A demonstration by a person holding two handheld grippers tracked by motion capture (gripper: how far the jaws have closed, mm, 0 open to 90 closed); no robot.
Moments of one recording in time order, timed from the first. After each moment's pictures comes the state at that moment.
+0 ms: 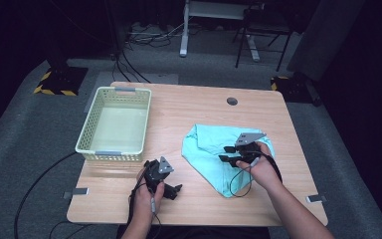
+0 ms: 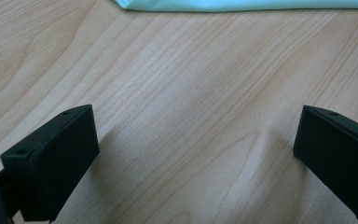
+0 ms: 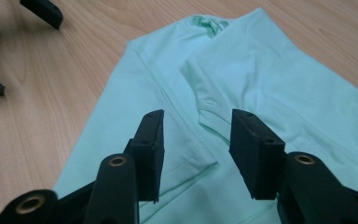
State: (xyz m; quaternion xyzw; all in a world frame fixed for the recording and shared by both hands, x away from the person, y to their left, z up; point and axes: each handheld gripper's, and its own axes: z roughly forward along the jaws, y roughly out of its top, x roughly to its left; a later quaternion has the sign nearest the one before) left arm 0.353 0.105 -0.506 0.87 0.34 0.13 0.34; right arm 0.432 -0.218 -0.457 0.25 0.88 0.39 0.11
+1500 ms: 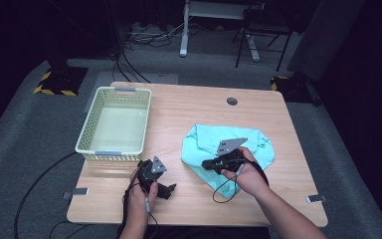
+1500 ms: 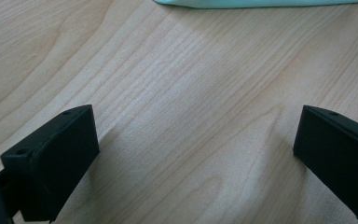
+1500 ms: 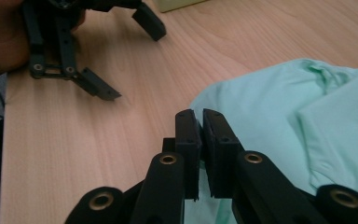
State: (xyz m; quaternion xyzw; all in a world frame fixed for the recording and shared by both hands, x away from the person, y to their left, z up) left arm 0.352 0.121 -0.506 0.86 0.35 0.13 0.34; right arm 0.394 -0.158 -0.432 0.16 0.90 0.39 0.05
